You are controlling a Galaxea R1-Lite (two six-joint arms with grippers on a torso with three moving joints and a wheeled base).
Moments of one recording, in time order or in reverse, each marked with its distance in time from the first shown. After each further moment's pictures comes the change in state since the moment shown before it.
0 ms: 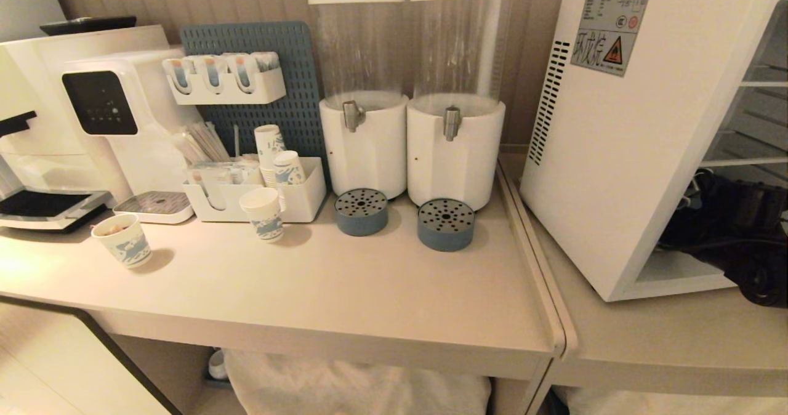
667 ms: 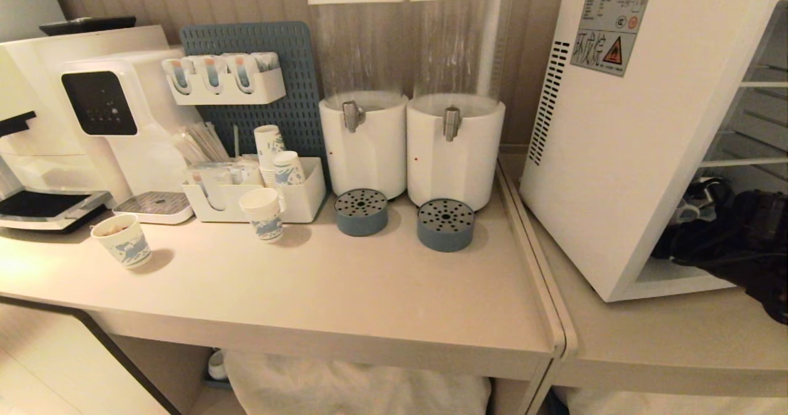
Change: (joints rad) left arm 0.001 0.000 -0.001 0.000 0.000 0.000; right arm 0.001 -0.107 0.163 0.002 0.030 -0.005
